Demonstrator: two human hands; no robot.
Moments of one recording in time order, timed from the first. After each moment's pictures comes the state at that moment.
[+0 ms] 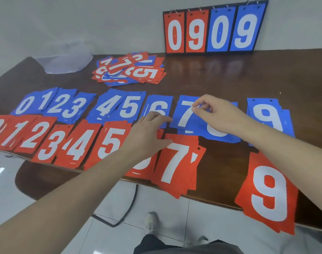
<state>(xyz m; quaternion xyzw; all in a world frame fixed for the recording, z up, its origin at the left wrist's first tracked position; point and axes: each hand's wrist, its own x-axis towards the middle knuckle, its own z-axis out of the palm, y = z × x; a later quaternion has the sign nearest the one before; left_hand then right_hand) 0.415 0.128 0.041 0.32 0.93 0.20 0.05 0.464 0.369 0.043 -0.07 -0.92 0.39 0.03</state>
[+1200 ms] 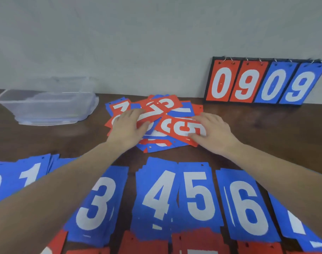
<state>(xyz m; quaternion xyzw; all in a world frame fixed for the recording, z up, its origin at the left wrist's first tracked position) 0.006 0.034 0.016 0.33 0.91 0.24 -0.01 0.164 0.272 0.025 -0.20 -0.97 0.16 0.01</state>
